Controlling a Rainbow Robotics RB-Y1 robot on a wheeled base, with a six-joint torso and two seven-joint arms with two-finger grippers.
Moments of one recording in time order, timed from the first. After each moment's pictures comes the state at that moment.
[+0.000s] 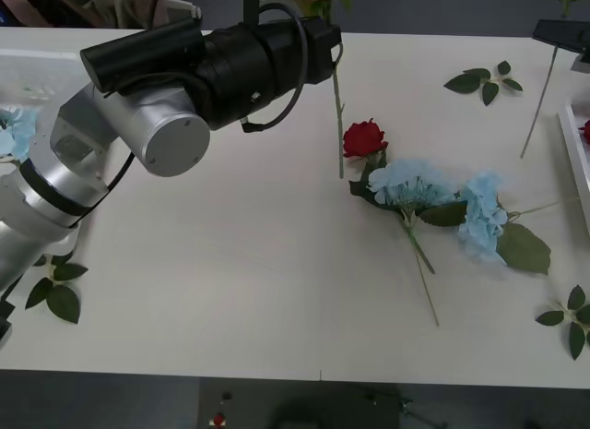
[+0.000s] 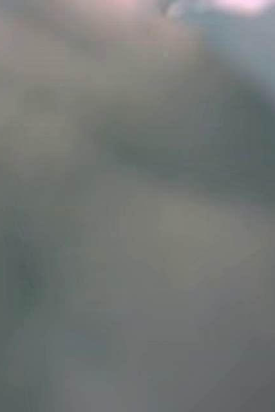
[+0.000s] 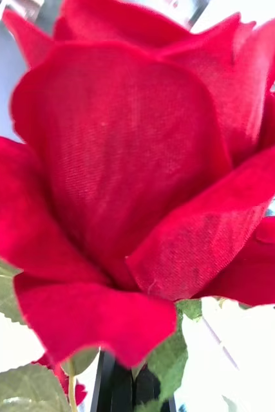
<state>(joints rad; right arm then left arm) -0.87 -0.84 -0.08 -0.61 -2.08 1.38 2.48 -0.75 0.56 -0.56 -1.73 0.85 0.39 -1.14</state>
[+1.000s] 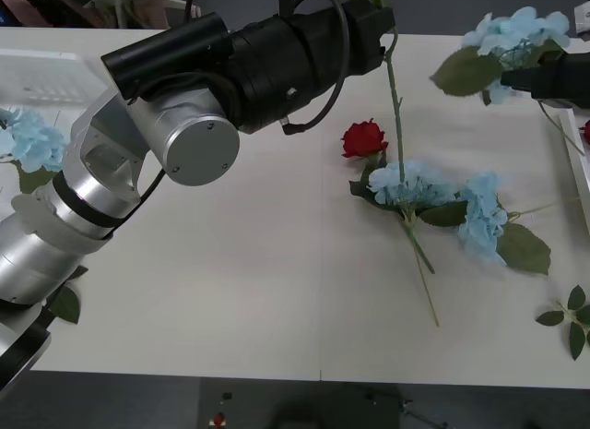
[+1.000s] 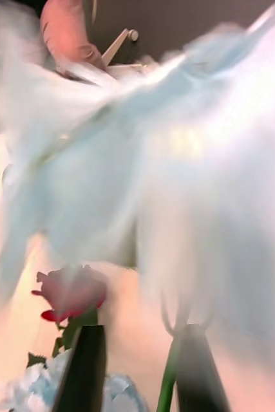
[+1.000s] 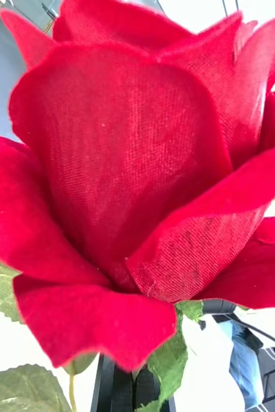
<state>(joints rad) -0.87 -0.80 -0.02 -0.64 -1.64 1.13 2.28 -0.75 0.46 -0.55 -1.78 0.90 0.37 -1.11</state>
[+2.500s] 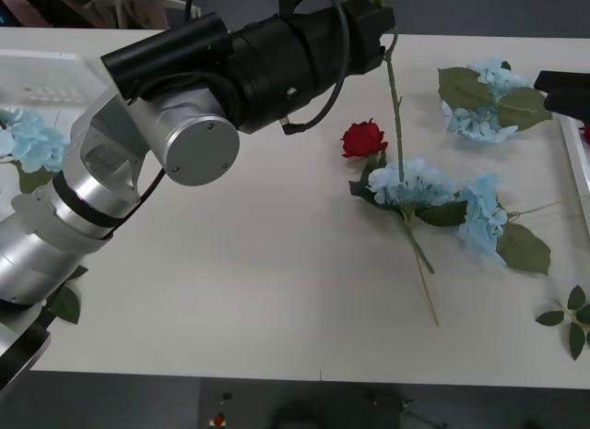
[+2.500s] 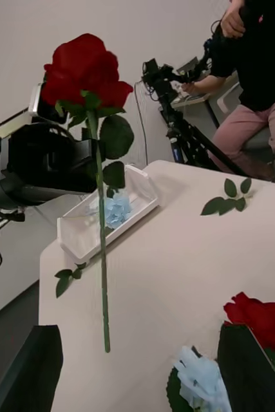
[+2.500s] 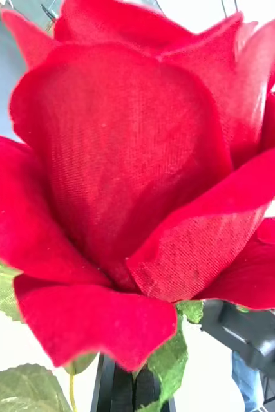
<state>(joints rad) -0.40 -0.94 -0.06 -1.21 -2.40 1.38 2.72 -0.75 0.46 -0.55 -1.78 0.90 0.36 -1.11</state>
